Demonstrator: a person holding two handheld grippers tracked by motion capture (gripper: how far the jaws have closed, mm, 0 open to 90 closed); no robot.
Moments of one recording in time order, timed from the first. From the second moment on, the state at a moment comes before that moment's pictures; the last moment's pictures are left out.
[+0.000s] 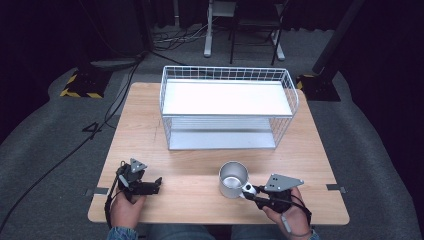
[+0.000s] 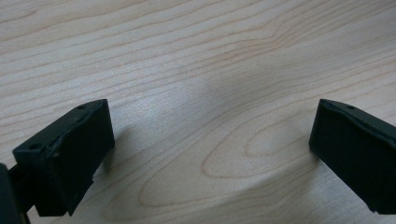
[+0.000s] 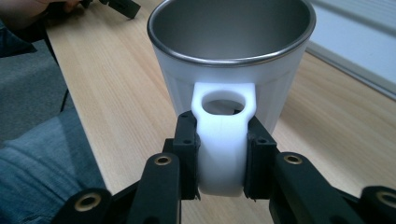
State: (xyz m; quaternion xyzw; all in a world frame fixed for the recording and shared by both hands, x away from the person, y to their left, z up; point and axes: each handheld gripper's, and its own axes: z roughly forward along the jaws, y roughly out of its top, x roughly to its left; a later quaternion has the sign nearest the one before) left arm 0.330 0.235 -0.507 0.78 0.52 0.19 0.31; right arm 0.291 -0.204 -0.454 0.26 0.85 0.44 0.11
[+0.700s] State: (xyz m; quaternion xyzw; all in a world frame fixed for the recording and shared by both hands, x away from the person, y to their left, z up) left arm 0.329 0.234 -0.507 0.78 0.52 0.19 0.30; right arm 0.337 -0.210 -0.420 0.30 0.81 0.49 0.15
